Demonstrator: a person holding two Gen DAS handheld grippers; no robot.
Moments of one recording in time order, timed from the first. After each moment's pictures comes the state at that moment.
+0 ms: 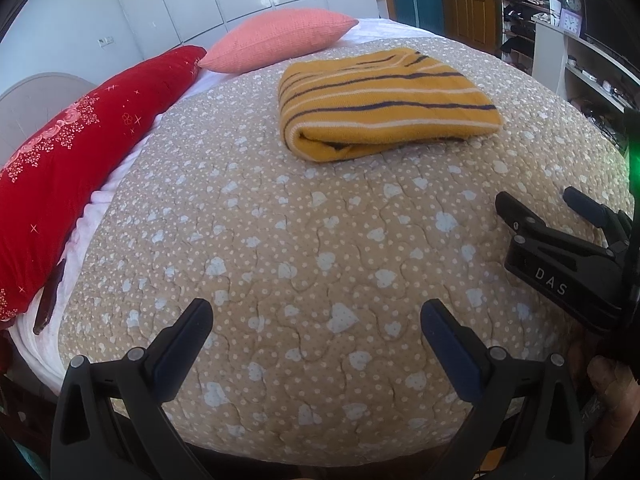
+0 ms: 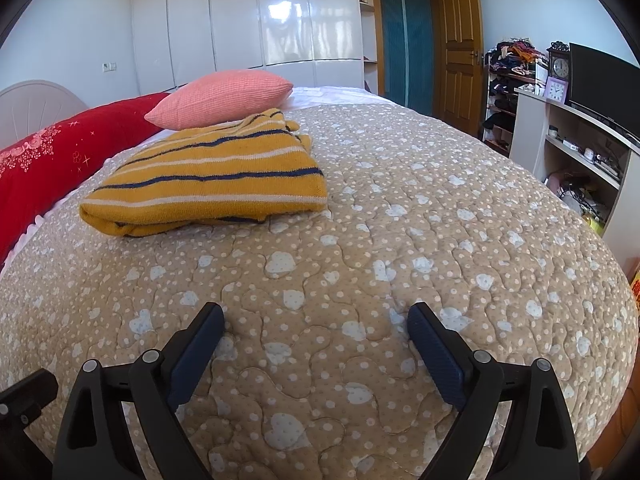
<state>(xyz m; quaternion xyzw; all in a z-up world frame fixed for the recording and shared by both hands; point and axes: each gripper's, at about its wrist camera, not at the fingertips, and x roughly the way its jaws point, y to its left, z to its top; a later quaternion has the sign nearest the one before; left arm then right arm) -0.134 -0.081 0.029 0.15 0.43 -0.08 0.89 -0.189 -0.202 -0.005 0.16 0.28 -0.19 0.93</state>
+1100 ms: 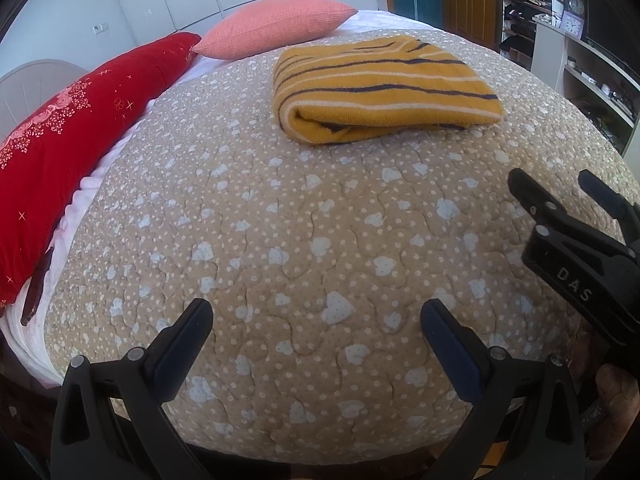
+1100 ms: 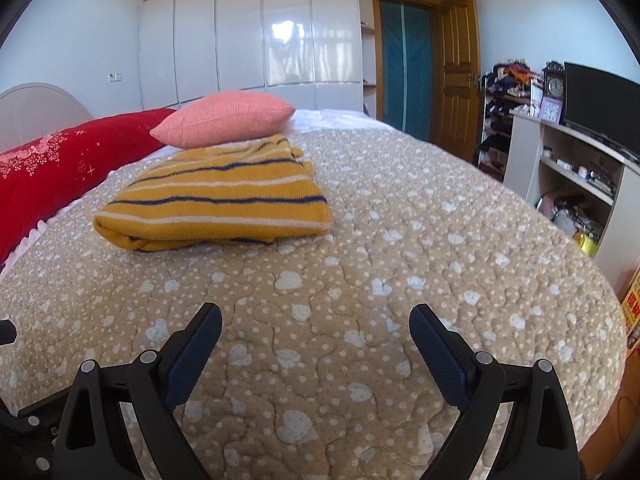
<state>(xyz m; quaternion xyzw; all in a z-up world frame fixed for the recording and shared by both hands) -0.130 -0.074 0.017 0.14 0.44 -0.09 0.88 -0.204 -0.189 0.011 0.13 0.23 -0.21 0.94</state>
